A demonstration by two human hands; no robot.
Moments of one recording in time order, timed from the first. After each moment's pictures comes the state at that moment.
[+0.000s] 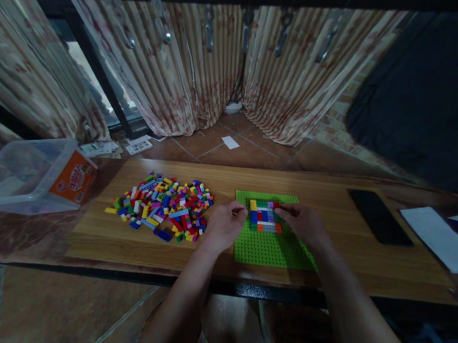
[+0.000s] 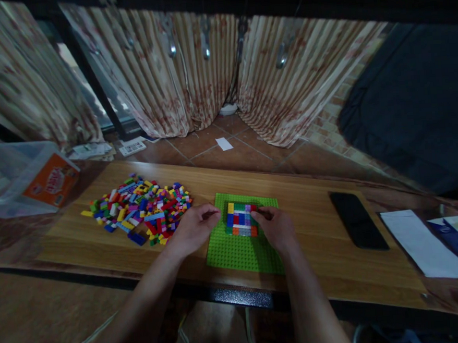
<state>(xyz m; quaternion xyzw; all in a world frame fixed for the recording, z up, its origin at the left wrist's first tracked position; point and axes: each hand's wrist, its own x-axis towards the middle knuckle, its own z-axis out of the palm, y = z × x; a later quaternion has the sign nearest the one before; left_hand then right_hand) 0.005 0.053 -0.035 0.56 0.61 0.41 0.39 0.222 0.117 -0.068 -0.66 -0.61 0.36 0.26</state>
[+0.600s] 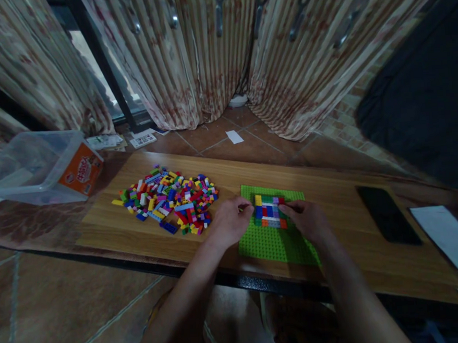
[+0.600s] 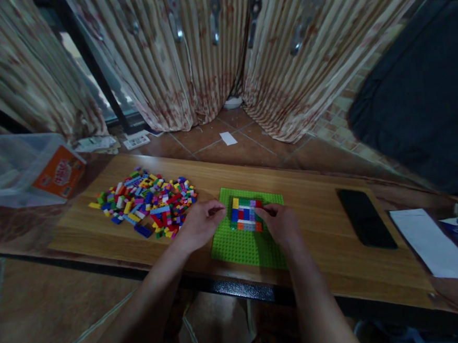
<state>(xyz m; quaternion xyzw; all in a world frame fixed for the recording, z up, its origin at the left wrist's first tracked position) 0.009 0.049 -0.031 0.57 0.64 0.37 0.36 0.217 0.115 -0.059 -0.66 -0.66 0.29 0.22</state>
